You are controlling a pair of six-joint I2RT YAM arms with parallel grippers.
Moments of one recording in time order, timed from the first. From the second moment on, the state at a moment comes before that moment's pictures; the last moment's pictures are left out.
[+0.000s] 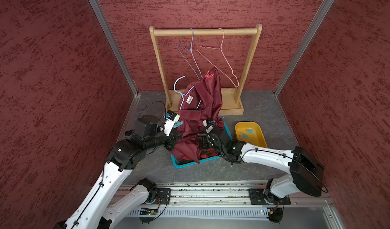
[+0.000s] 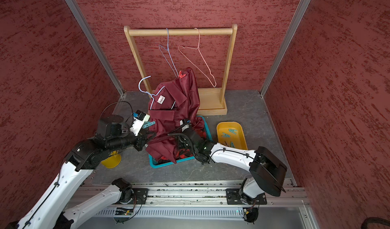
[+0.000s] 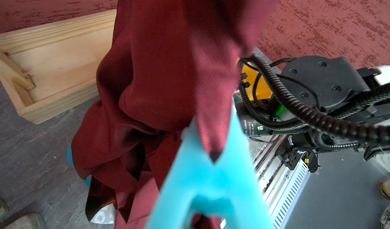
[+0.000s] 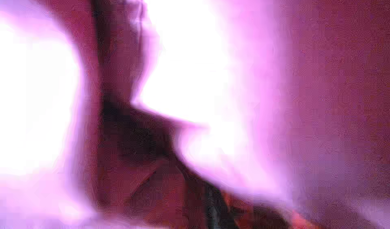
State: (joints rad) left arm -0.49 0.84 1.16 -0.94 0.31 -0.10; right arm 0.97 1.48 0.87 0.11 0.10 0.71
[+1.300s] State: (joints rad) left arm -0.51 0.89 1.36 -1.22 0.22 -0.12; right arm 0.91 1.37 0.95 -0.02 -0.19 0.63
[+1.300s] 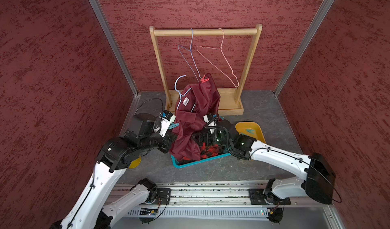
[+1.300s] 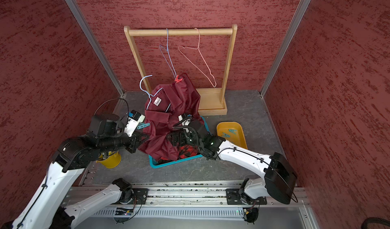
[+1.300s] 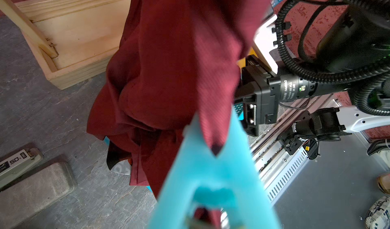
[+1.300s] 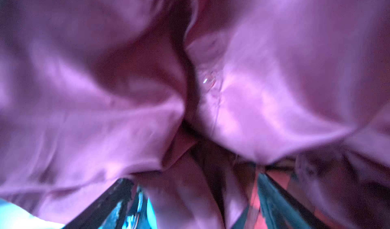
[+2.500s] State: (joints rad) left arm -0.56 0.79 1.32 -1.31 0.17 -0.10; right arm 0.39 1.83 1.38 -0.10 -0.03 0.70
